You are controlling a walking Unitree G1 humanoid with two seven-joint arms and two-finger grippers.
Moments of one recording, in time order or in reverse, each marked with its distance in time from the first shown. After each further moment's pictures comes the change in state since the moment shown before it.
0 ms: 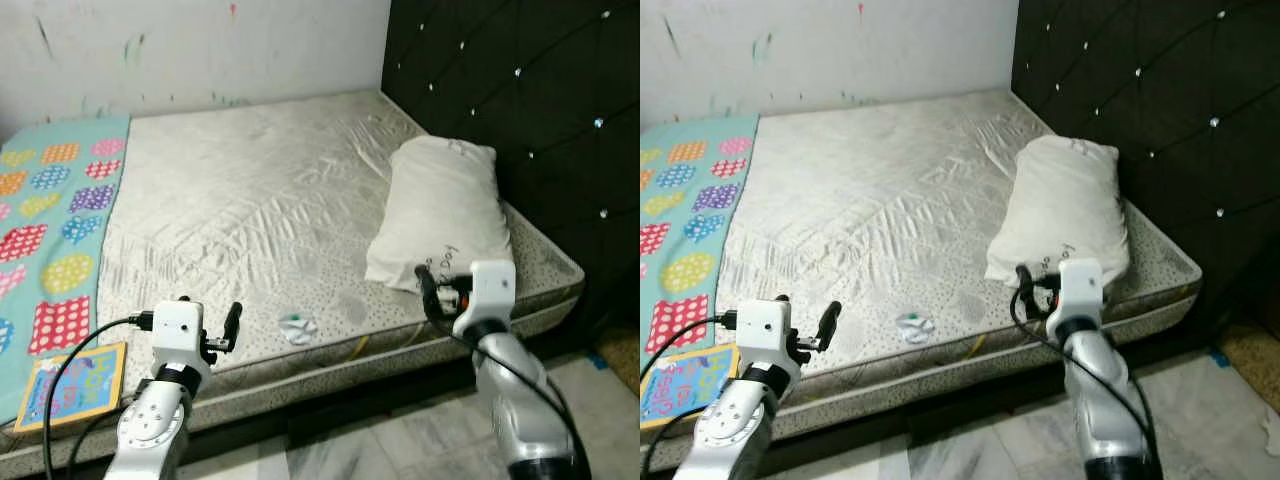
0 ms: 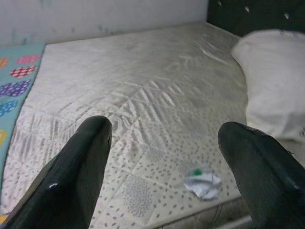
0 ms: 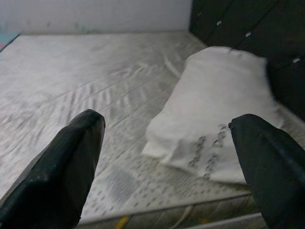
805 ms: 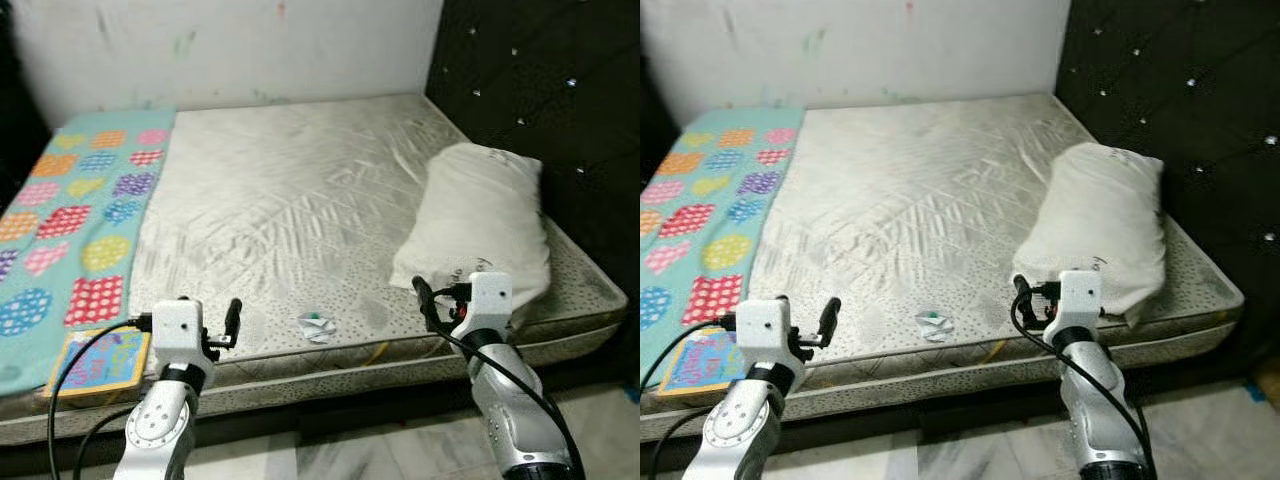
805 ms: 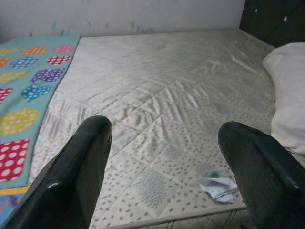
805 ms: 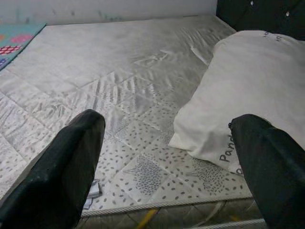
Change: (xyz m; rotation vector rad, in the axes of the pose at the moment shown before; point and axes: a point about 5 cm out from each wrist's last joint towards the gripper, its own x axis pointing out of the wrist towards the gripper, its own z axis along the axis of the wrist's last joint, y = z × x) left arm 0.000 -0.002 0.001 -0.030 -0.008 0.015; right arm 0.000 0.005 -0.007 0.064 0.049 -0.019
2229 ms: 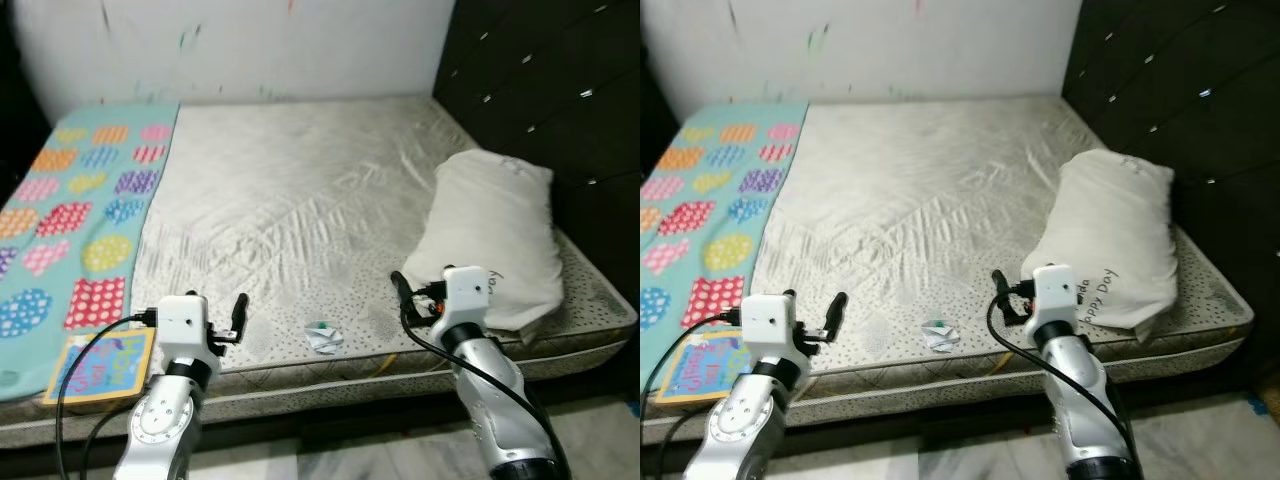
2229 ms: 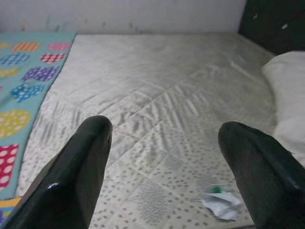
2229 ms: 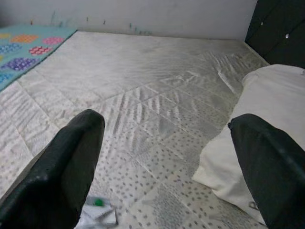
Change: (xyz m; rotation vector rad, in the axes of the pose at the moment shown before) left arm 0.003 -0.002 -0.001 -0.024 -0.002 -0.022; right arm 0.007 0.027 0.010 -0.075 -0.082 0.110
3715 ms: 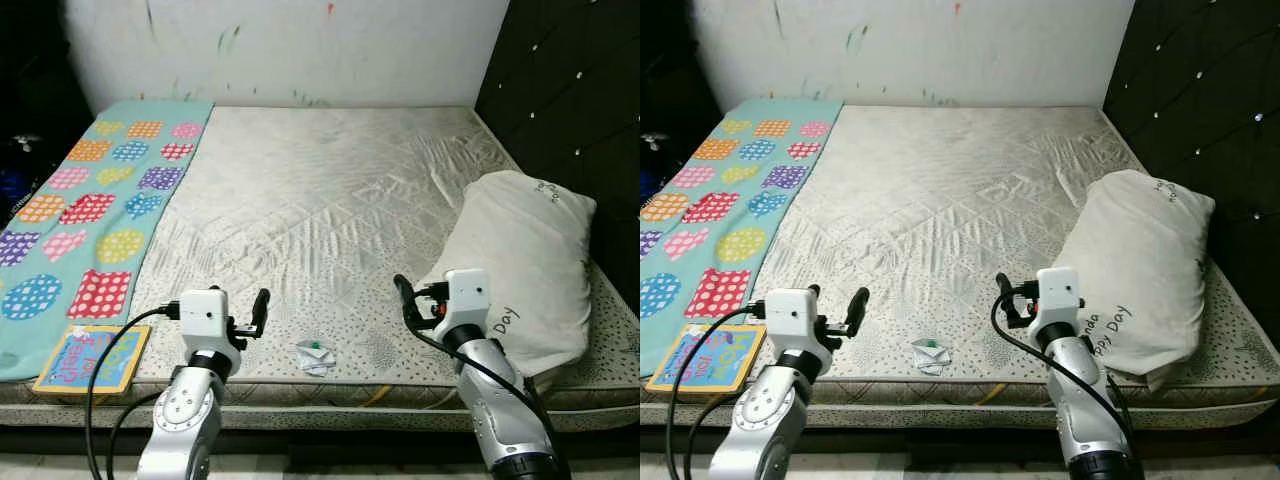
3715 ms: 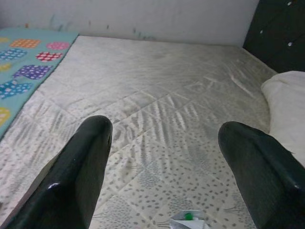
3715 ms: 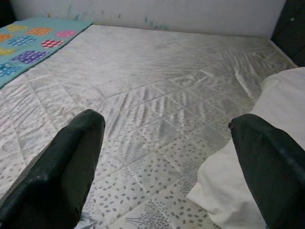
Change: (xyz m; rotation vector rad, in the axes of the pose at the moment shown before) left arm 0.011 -0.022 0.000 -0.053 -0.015 -0.070; right arm -0.001 -0.010 -0.012 0.011 0.051 -0.030
